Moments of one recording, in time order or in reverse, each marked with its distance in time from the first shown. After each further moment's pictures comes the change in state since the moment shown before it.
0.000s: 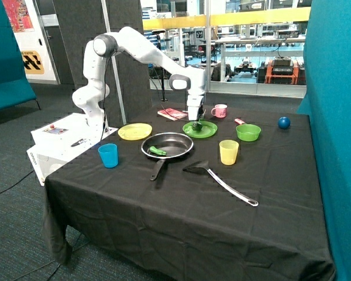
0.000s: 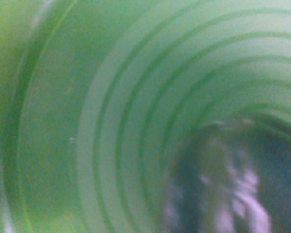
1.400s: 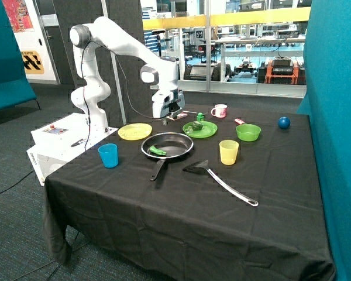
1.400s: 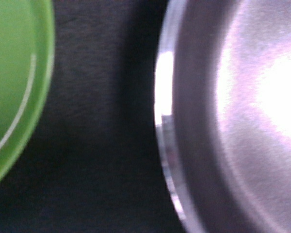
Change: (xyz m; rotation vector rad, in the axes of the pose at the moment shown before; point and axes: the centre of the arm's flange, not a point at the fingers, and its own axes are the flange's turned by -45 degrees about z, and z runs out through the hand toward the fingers) arm -0.102 0.135 -0.049 0.003 -0.001 0.349
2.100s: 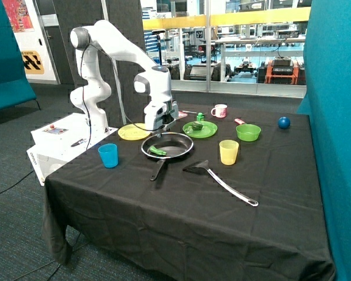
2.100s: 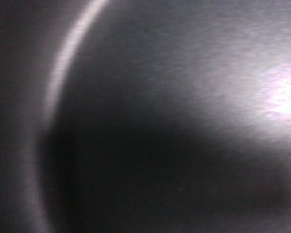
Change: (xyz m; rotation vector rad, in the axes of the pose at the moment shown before) arm 0.019 0.079 0.026 0.001 -0.001 -0.027
